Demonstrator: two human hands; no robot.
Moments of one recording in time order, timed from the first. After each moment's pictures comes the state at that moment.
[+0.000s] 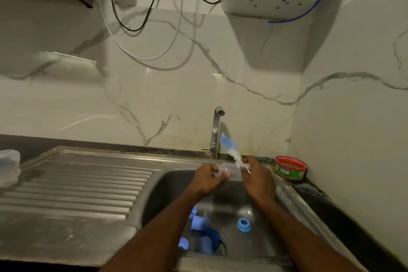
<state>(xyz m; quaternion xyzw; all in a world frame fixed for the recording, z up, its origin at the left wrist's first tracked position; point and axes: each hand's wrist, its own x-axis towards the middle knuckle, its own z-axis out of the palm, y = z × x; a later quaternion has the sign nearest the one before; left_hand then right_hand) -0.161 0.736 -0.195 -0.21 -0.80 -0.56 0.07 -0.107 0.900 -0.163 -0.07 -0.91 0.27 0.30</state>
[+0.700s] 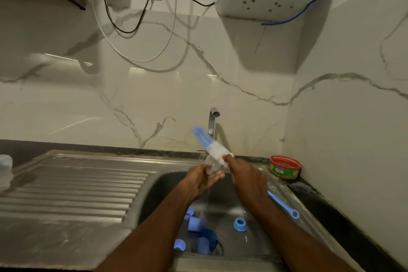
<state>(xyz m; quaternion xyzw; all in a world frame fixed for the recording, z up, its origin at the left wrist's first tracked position) -0.146 0.738 -0.167 0.02 -0.44 -0.88 -0.15 -0.092 0.889 -0.161 0.06 -0.93 0.03 0.36</state>
